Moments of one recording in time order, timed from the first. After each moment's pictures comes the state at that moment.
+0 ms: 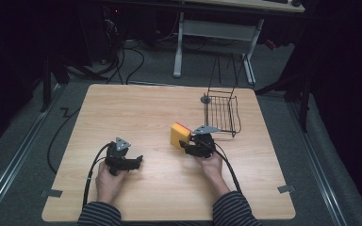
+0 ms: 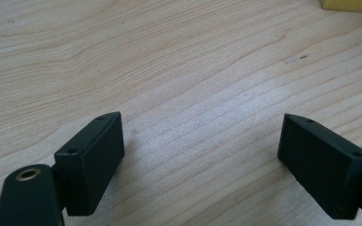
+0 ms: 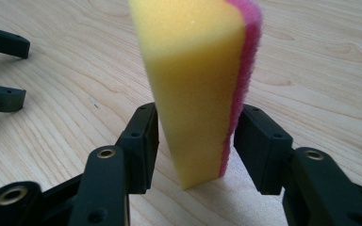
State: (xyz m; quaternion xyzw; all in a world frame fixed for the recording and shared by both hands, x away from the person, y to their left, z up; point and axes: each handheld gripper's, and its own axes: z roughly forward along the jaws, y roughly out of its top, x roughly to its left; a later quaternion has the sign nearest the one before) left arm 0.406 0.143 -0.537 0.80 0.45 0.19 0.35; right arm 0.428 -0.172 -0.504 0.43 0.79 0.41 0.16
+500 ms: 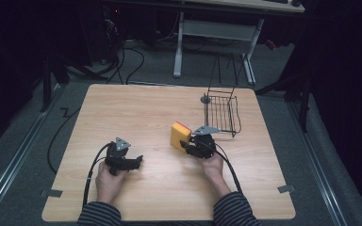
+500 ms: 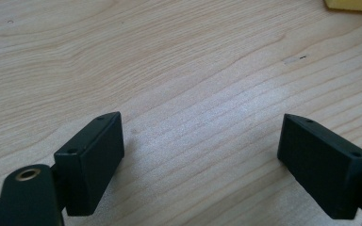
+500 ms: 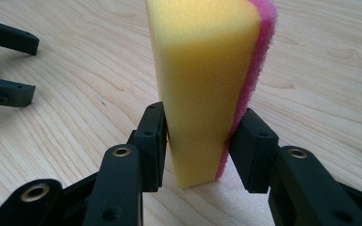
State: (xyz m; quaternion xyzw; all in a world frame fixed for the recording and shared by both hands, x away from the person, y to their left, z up) left arm 0.406 0.143 -0.537 0.80 0.45 0.19 0.35; right arm 0.423 -0.173 -0.500 0.41 0.80 0.41 0.17
